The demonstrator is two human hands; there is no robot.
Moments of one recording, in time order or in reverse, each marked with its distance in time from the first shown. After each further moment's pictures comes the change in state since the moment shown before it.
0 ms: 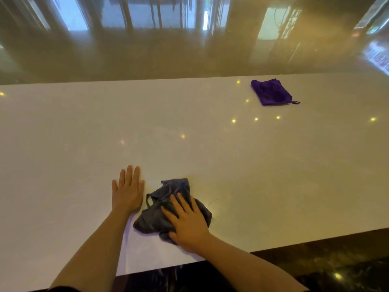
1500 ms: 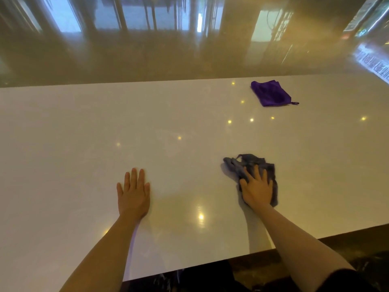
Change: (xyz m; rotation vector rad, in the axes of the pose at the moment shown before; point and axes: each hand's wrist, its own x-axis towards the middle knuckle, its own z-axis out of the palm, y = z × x) left_hand -0.004 0.005 0.003 -0.007 0.061 -0.013; right_hand -0.026 0.144 -0.029 0.195 0.220 0.834
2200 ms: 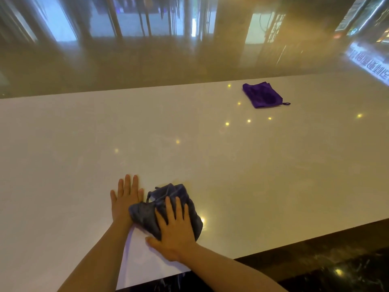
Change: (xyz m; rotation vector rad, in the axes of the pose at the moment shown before) left_hand 0.001 0.002 -0.009 0.080 -0.095 0.002; right_hand -0.112 -0.148 0.056 0.103 -0.277 -0.586
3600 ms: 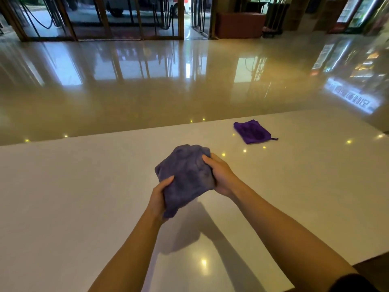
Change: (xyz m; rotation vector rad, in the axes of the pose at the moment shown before) left_hand -0.017 0.130 -0.130 -1.856 -0.522 0.074; right_hand 0.051 0.068 -0.236 1.533 0.283 0.103
